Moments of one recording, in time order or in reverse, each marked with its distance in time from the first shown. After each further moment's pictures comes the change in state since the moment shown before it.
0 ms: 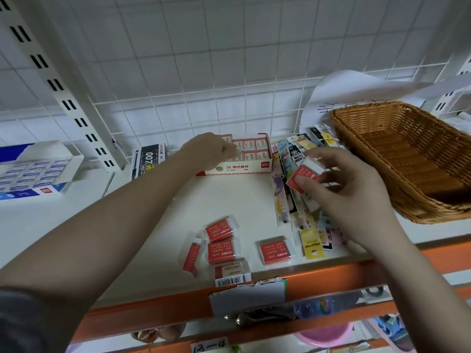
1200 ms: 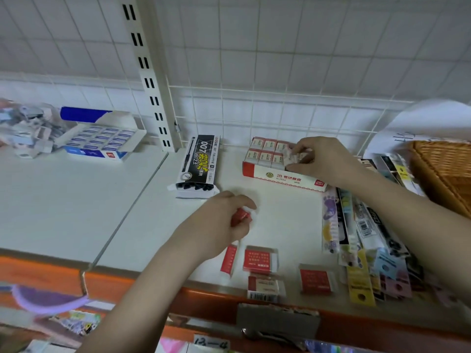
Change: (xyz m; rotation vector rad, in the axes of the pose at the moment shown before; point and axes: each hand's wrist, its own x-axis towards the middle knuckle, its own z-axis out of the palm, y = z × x) left_hand -0.145 -0.002 0.043 -0.497 0.161 -0.149; right_hand 0.138 0.039 0.088 -0.566 -0.565 -0.156
